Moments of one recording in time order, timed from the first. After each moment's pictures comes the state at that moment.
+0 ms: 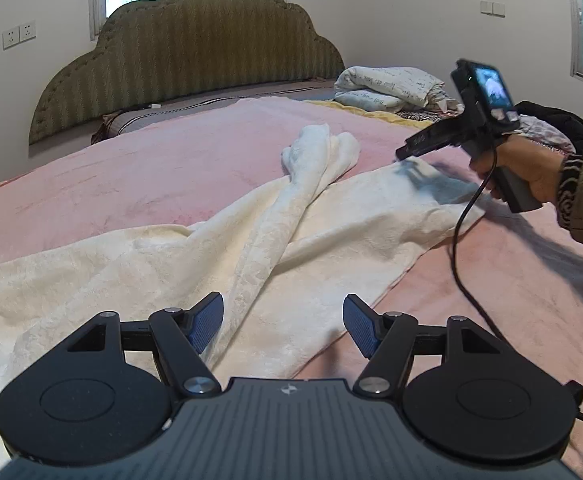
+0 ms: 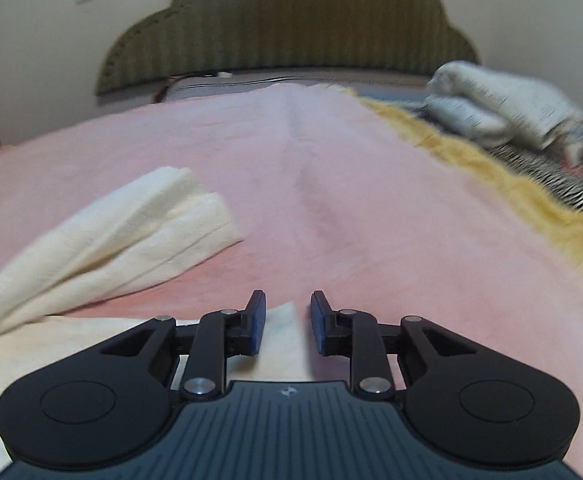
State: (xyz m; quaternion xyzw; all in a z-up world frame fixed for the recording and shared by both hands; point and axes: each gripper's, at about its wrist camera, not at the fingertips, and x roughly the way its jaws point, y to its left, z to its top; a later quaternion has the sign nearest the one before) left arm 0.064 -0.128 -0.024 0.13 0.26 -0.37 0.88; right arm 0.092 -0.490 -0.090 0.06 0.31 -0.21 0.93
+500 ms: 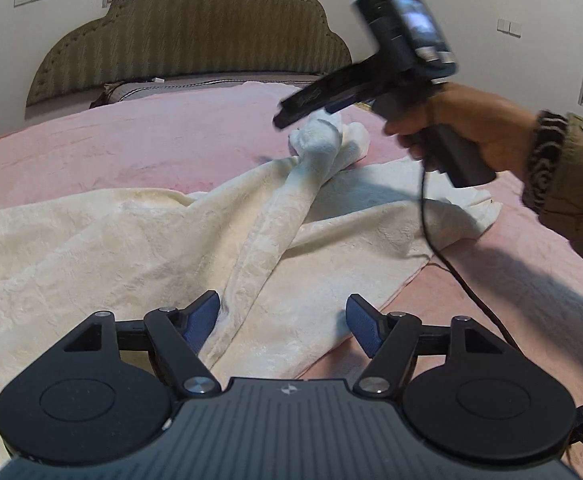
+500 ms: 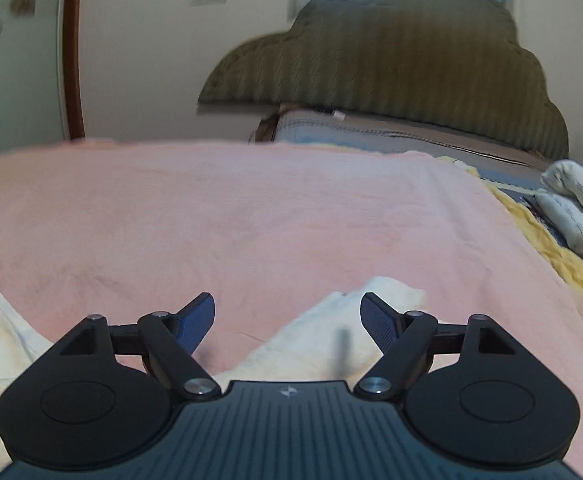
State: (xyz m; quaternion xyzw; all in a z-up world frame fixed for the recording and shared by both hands) left arm 0.086 -0.124 -0.044 0.08 0.29 -0.38 0.87; right arm 0.188 -0.362 -0.049 -0.04 0.30 -0.08 0.95
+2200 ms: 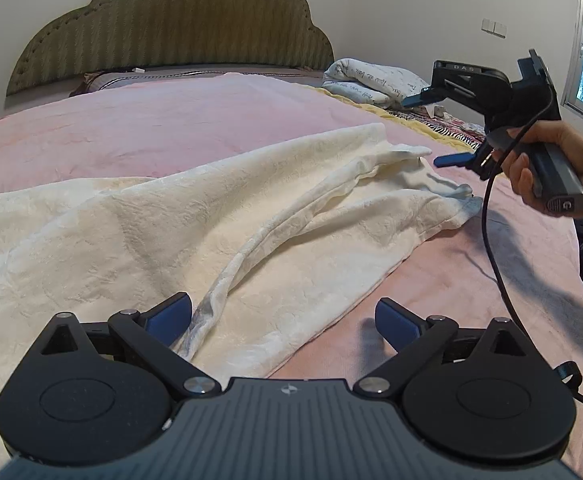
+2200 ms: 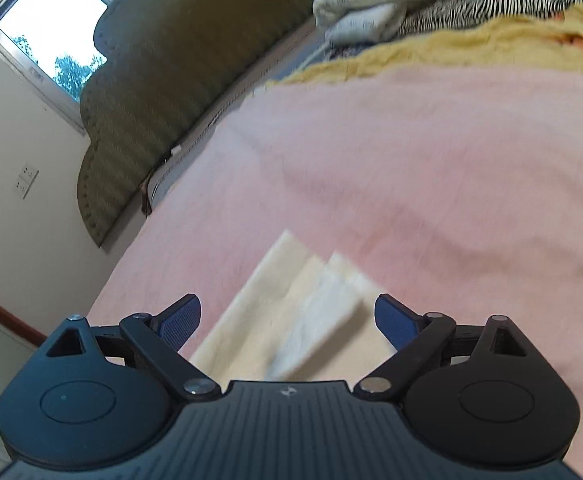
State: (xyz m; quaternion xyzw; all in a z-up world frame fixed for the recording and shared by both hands) left arm 0.094 -0.130 -0.055 0.07 0.30 -0.42 0.85; right arm 0.015 -0.485 -0.070 0.43 0.22 -0.21 0.85
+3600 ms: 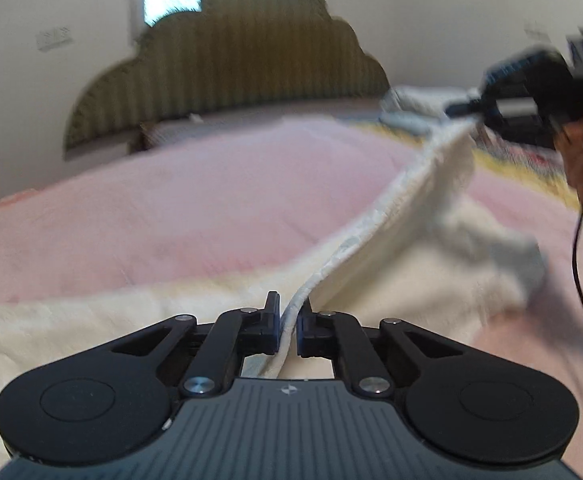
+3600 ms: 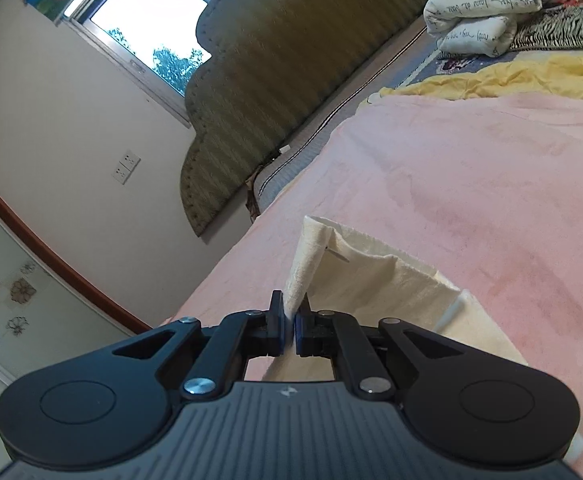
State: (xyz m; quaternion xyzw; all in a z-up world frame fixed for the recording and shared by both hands) left arm 0.114 -0.150 0.003 0.09 0.22 -0.32 0.92; right arm 0.039 -0.480 -0.021 0.40 0.16 -0.08 0.90
